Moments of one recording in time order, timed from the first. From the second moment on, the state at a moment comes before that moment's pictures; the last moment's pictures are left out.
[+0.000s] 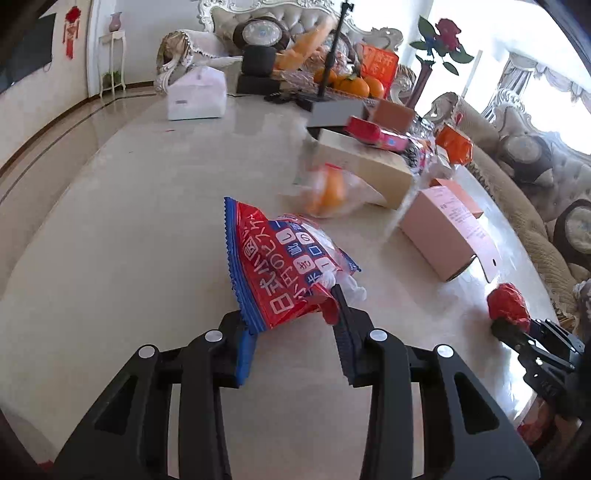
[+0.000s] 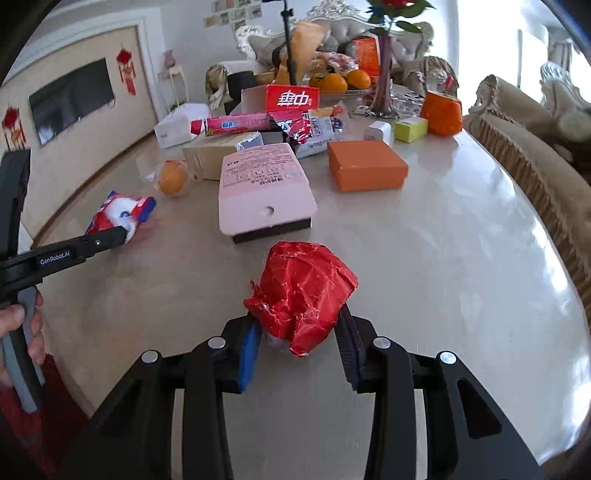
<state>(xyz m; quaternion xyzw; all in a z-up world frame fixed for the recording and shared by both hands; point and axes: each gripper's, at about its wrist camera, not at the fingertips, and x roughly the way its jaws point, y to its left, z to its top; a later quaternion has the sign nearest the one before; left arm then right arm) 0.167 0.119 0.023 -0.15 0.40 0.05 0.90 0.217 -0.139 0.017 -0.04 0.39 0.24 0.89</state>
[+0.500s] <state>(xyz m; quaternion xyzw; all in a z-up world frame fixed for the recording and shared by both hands) 0.158 0.118 0.039 -0.15 0.38 -0.01 0.91 0.213 -0.158 0.019 0.02 0.40 0.24 0.89</state>
